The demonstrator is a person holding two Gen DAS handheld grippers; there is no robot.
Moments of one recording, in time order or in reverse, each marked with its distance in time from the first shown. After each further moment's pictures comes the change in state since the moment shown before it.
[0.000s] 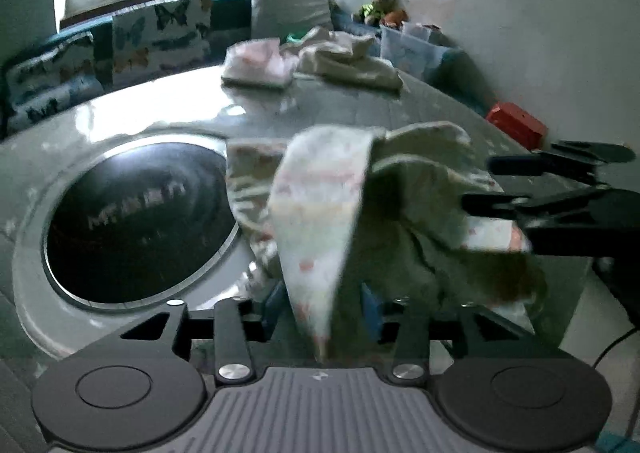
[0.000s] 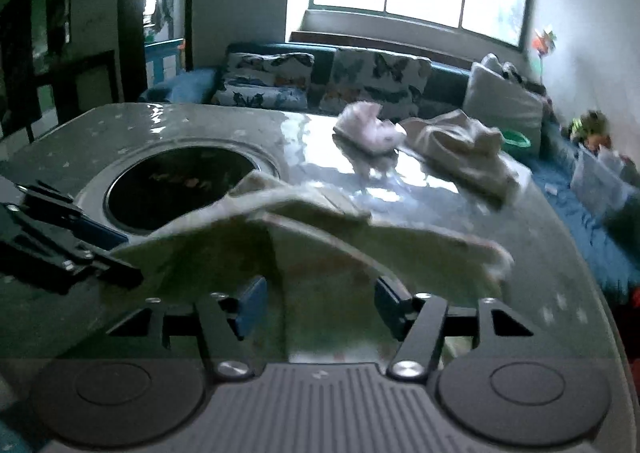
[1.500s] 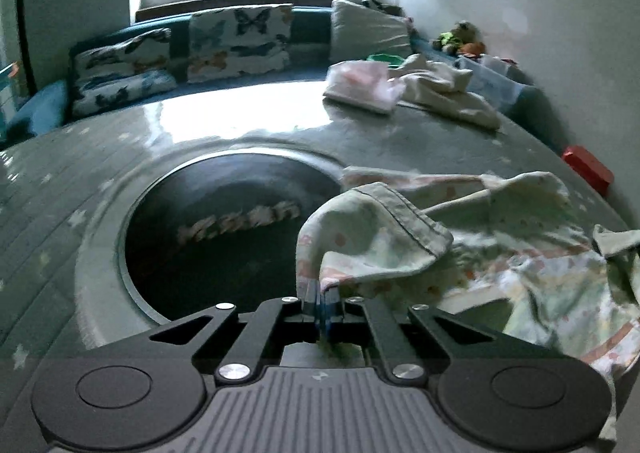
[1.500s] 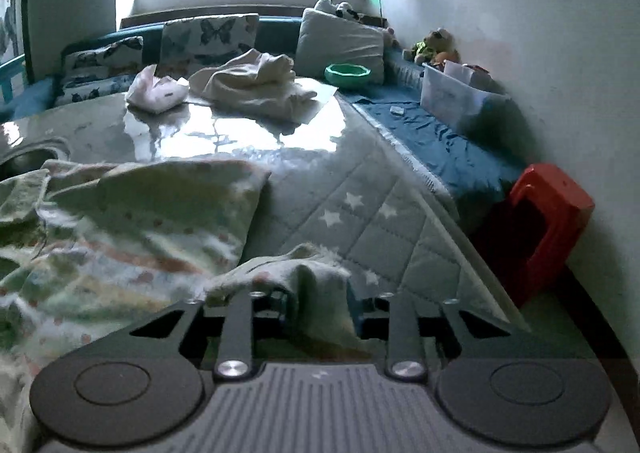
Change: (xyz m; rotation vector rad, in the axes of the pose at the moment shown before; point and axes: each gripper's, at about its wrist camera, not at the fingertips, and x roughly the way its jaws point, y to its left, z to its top) left arm 0.010 0.072 0.004 -0.145 -0.052 0.183; right arm -0.038 -0.128 -0.066 0.294 0.125 -0.385
